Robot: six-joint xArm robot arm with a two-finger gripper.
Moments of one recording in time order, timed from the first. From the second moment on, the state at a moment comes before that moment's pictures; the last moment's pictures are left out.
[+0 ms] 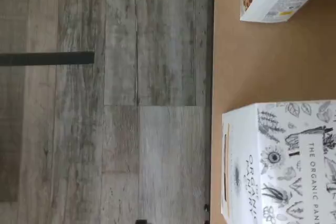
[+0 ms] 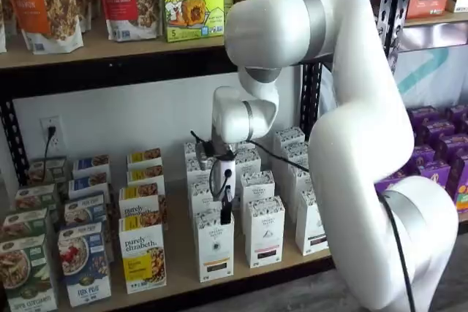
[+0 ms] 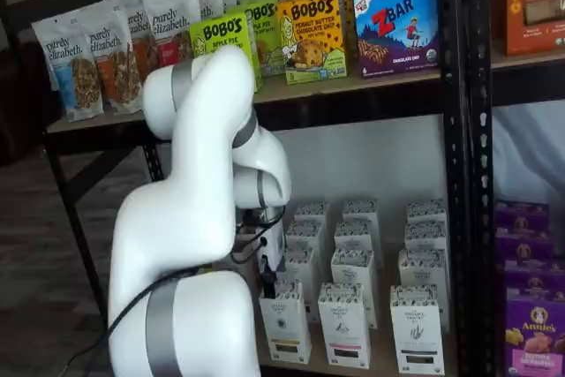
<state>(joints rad) 0.26 0.78 -1.32 0.15 0.56 -1.43</state>
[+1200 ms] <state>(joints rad) 0.23 0.99 -1.55 0.12 0.58 -1.43</state>
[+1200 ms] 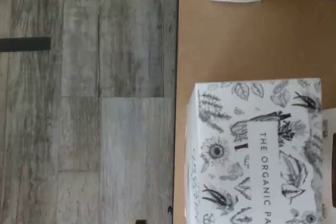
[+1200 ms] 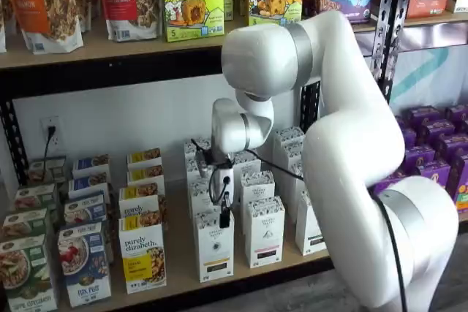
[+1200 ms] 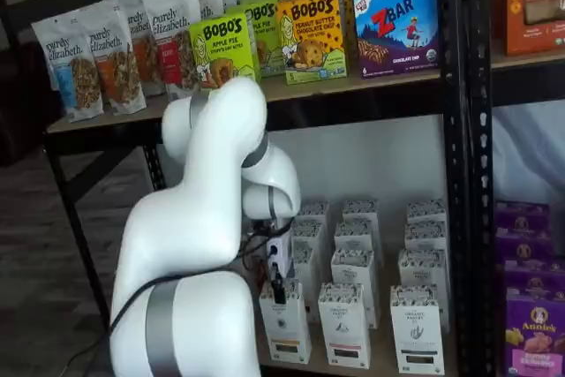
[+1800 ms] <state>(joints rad) 0.23 1.06 -1.62 0.08 0.58 -1.40</state>
